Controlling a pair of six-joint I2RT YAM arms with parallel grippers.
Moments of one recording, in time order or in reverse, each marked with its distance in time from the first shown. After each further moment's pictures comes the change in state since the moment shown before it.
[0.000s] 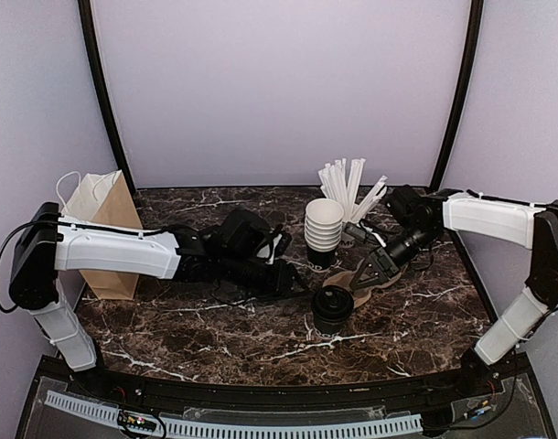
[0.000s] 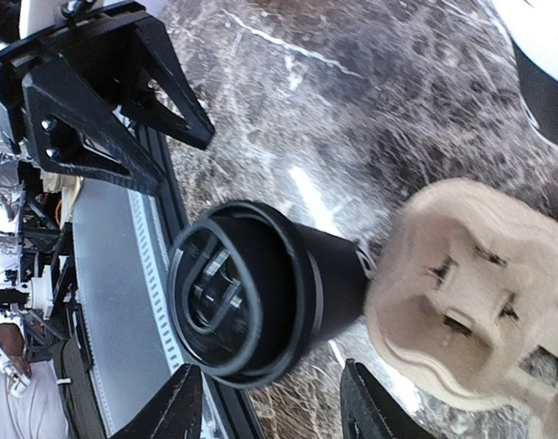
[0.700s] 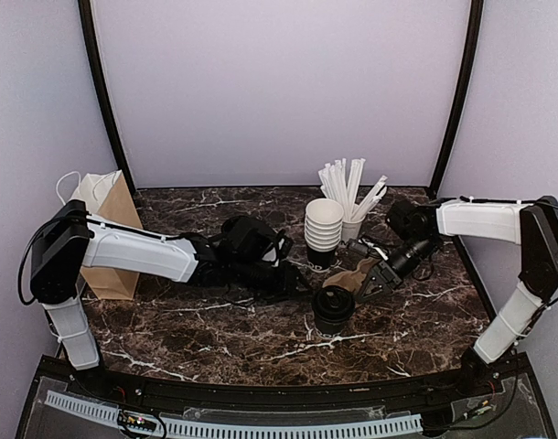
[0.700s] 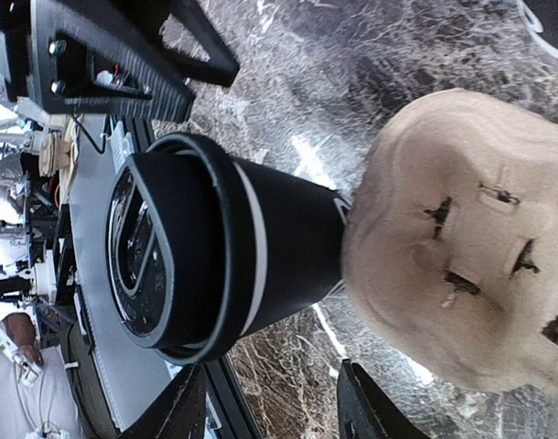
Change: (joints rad) left arm 0.030 0.124 -0.010 0.155 0.022 -0.068; right arm -0.030 0.056 -0.062 -0.042 0.017 -0.083
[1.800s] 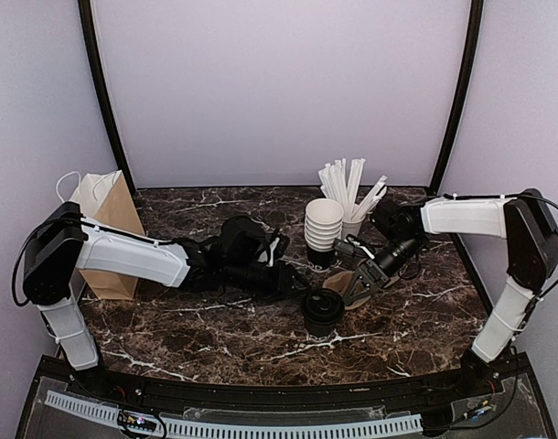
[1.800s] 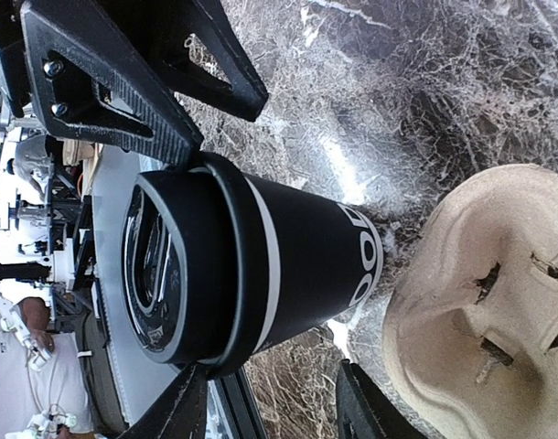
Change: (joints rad) left arm 0.008 -0.035 -0.084 0.137 0.034 -0.011; right arm 0.070 0.105 0.073 0.021 -0.079 0.010
